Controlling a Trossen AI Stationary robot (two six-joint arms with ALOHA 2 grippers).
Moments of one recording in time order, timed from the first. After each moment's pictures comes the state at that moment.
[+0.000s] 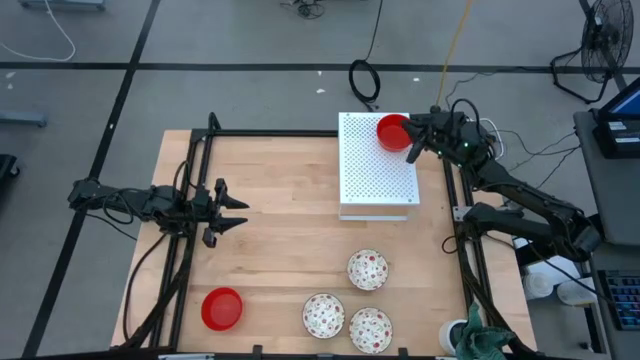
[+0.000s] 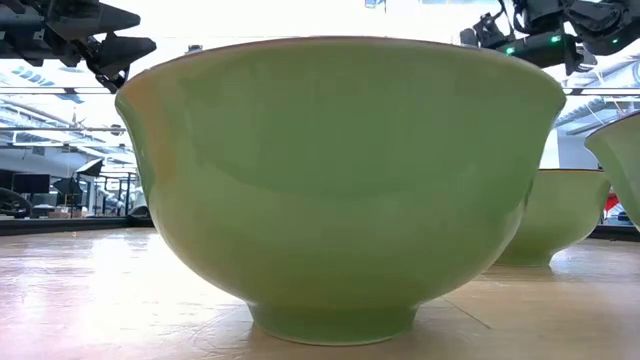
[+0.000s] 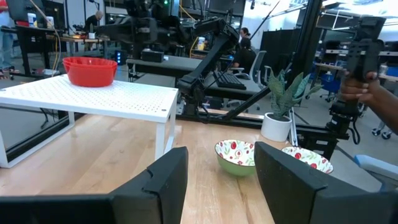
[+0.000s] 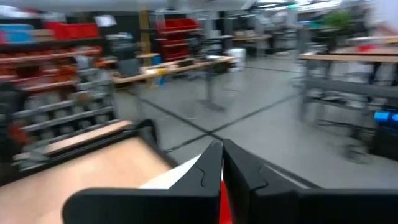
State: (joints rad) left arm -0.20 0.23 0.19 0.08 -0.16 -0.14; right arm -0.82 0.83 0.52 0.33 -0.22 0.10
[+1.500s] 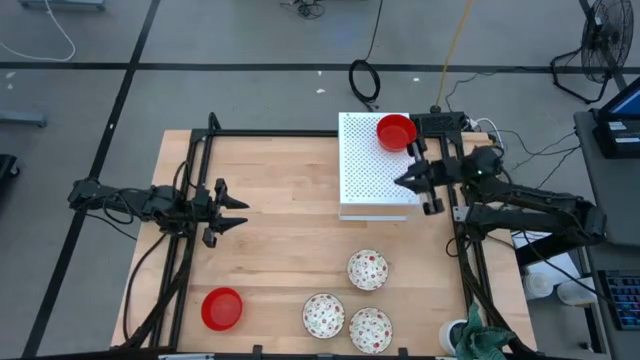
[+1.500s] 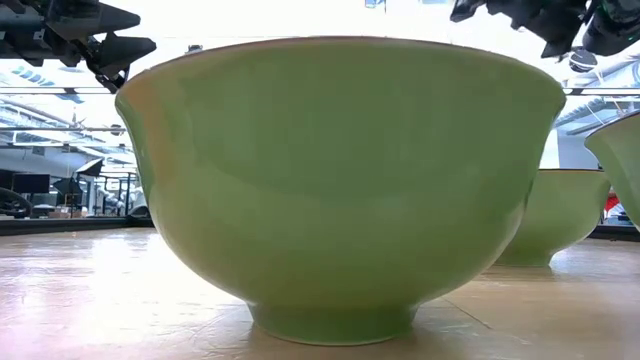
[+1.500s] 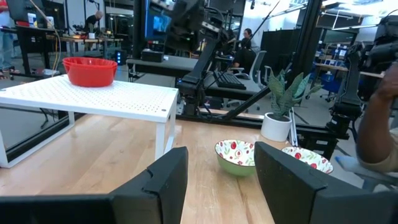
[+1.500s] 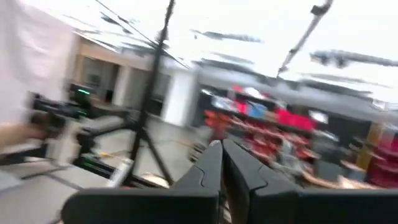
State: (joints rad) left arm -0.20 0.23 0.19 0.08 -0.16 -0.14; right arm -0.46 0.82 0.46 0.84 -0.78 0.06
